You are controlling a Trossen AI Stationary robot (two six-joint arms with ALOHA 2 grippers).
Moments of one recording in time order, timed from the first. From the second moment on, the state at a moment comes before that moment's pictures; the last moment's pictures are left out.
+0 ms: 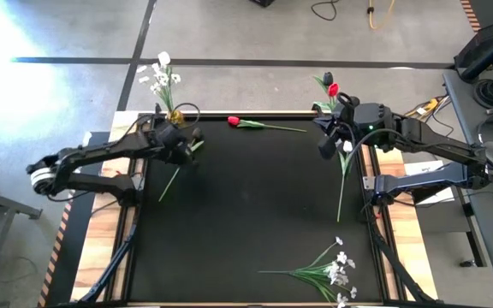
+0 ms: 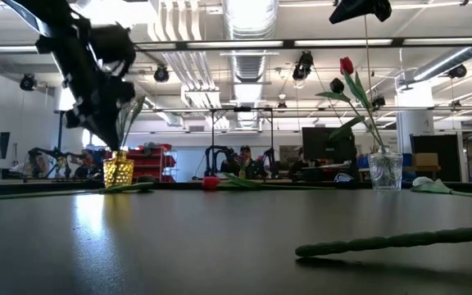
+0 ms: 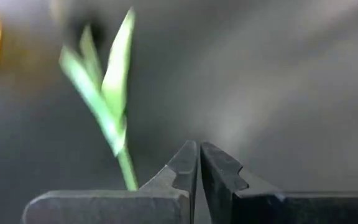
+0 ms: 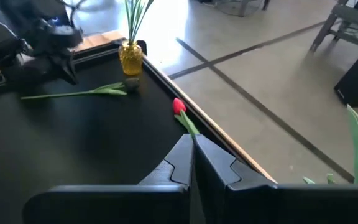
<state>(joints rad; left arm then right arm) 0.53 1.10 0.67 -0.68 -0.03 -0.37 -0.24 1.00 1.22 -0.71 0.33 0.12</state>
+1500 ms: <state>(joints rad) 0.67 1.48 0.80 -0.68 -0.07 -0.33 -0.24 1.01 1.22 -0.70 0.34 0.16</state>
